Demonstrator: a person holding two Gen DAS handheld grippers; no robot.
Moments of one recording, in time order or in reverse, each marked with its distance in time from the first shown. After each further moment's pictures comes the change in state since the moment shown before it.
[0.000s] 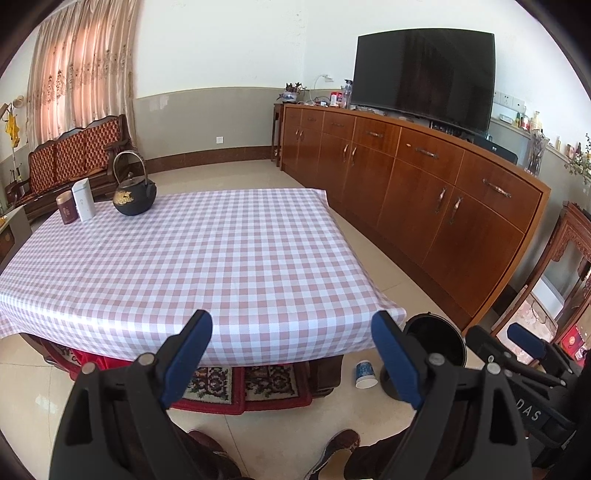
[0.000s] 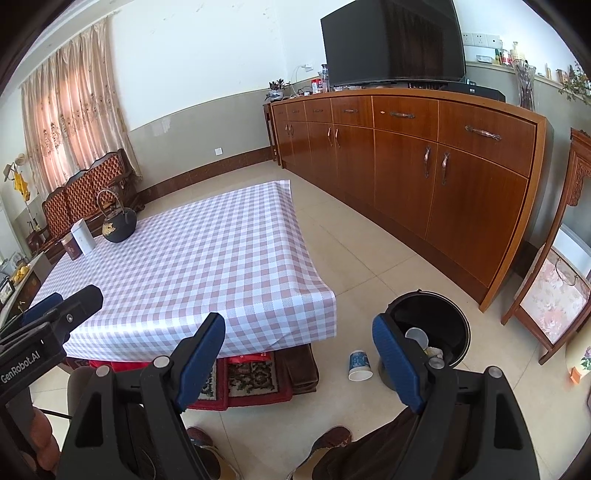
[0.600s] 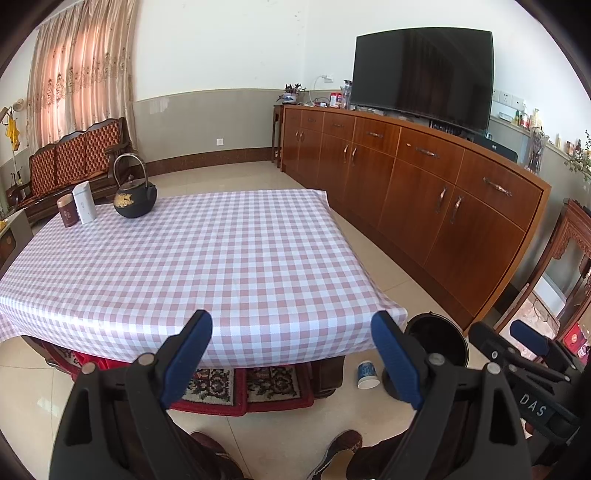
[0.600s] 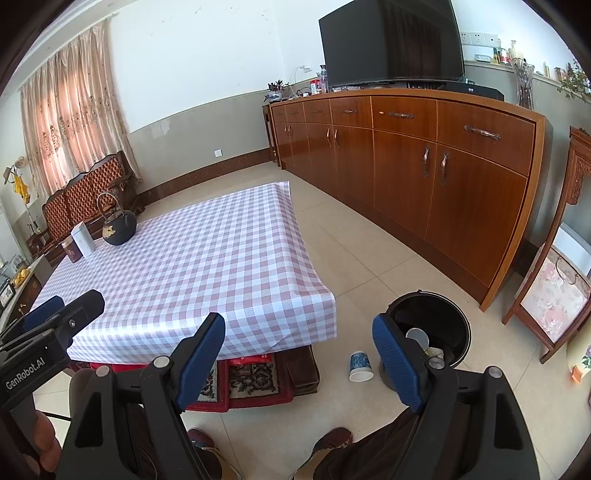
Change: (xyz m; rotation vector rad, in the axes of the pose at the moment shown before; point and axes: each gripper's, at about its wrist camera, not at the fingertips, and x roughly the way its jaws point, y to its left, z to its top) left arm -0.001 -0.001 0.000 0.009 -0.004 0.003; right arm -0.001 -0.002 0.002 0.010 -0.004 0.002
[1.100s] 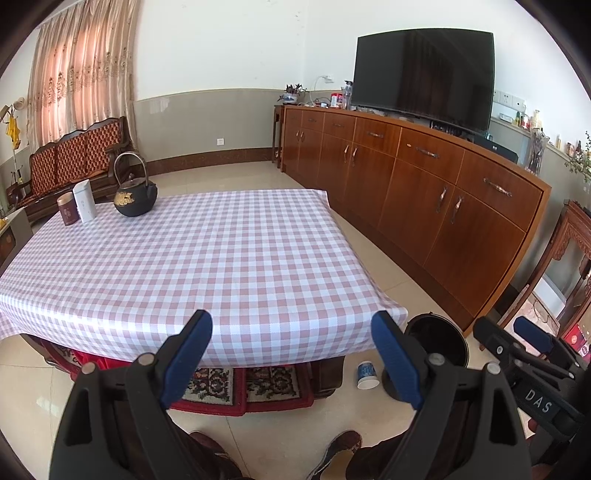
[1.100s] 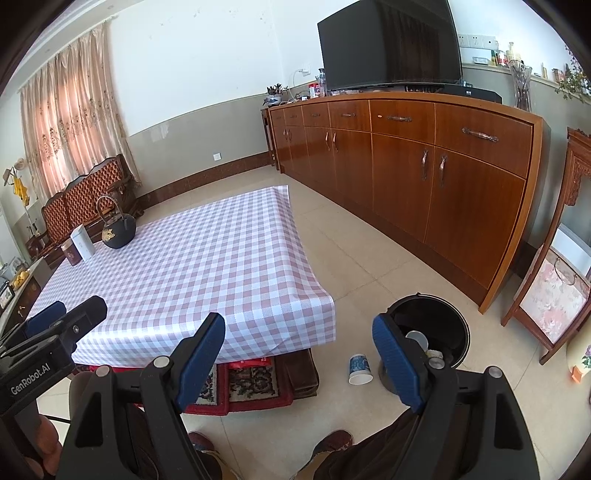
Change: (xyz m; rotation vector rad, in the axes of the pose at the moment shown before) left arm 0.001 0.001 -0.002 -0.005 -0.002 -0.002; right arm -0.003 0.002 0.000 0.000 -0.020 -0.006
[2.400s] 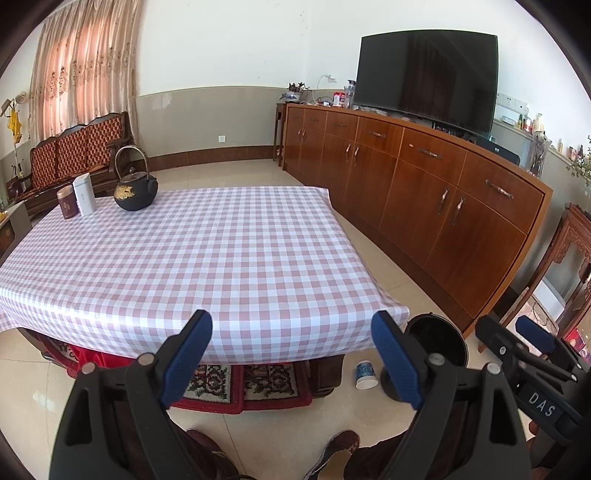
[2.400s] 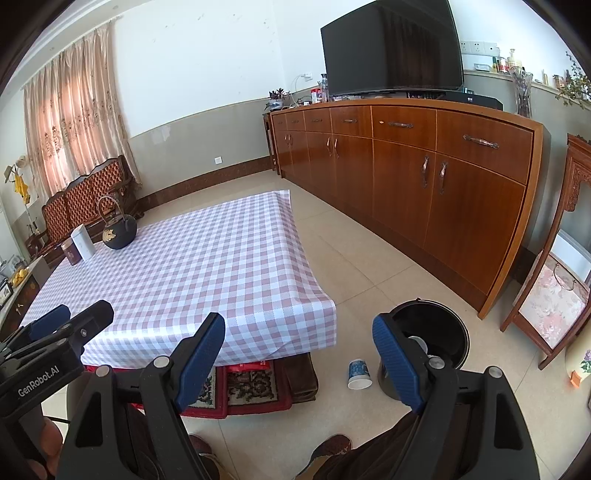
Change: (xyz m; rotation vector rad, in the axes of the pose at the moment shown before) left arm 0.004 0.003 -0.003 -0.022 0.010 -0.005; right arm 0.000 0.005 -0.001 -0.015 -0.017 -0.002
